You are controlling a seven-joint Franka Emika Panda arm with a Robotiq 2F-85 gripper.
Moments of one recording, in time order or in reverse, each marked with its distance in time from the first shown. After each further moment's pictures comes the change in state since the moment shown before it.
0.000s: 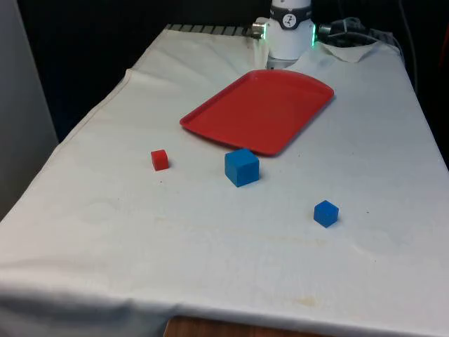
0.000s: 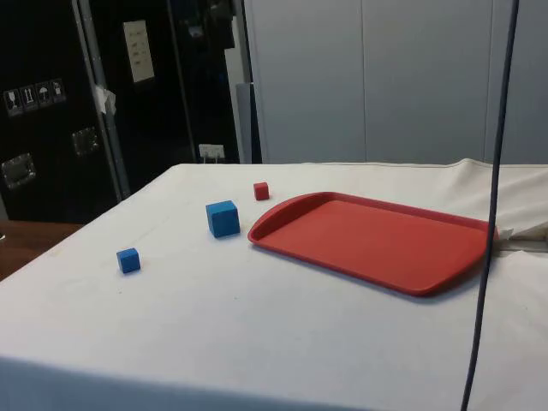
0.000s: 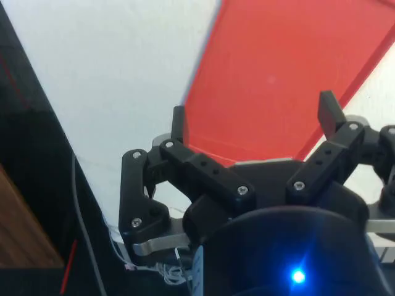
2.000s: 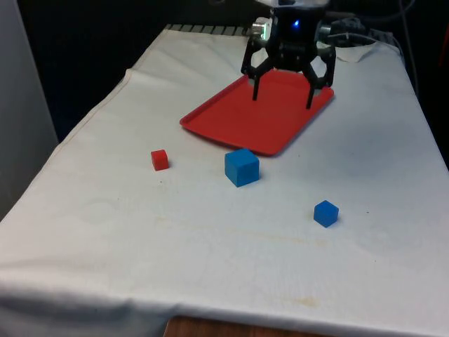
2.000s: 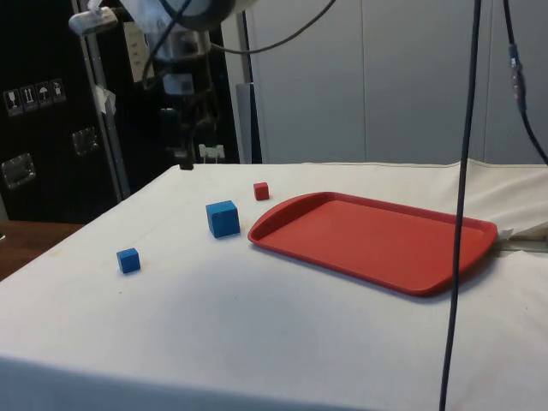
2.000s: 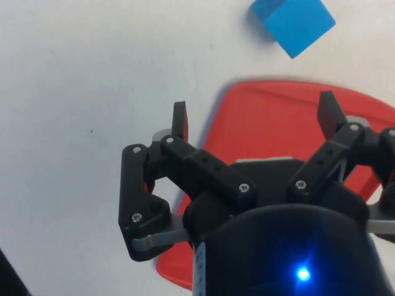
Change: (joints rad) arm -0.009 0.291 0.030 -0.124 0.042 0.493 0.036
